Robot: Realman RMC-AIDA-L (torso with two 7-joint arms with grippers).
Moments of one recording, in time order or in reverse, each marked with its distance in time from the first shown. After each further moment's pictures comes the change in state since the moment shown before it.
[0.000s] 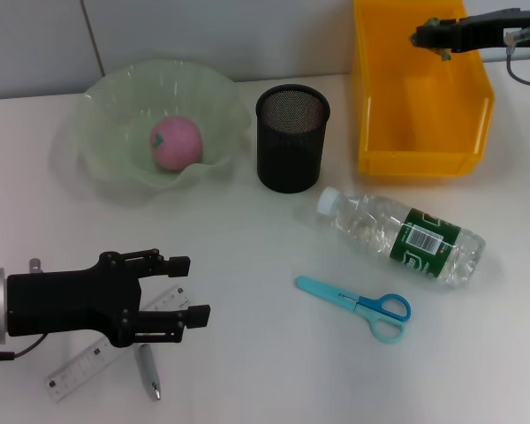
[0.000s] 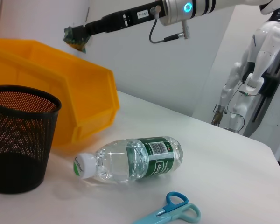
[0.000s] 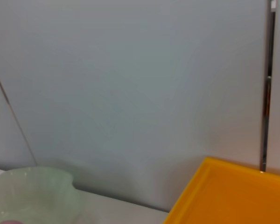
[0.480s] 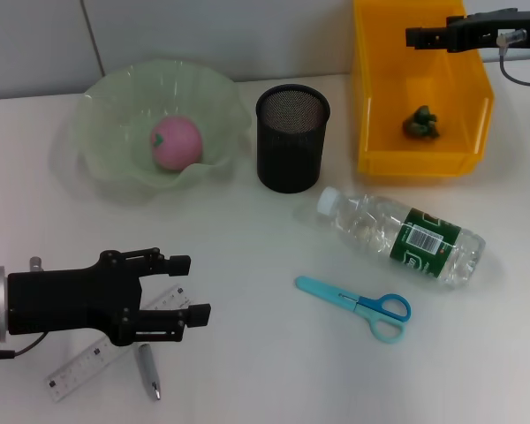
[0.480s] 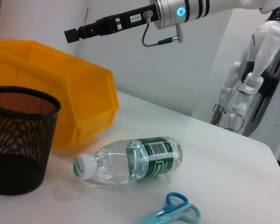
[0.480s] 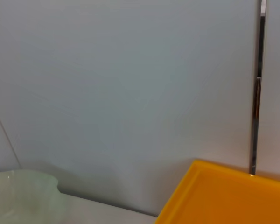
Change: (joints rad) left arm -0.004 0.001 0.000 0.000 0.001 0.001 -0.001; right arm 0.002 0.007 -0.022 0.023 0.000 0.070 -0.010
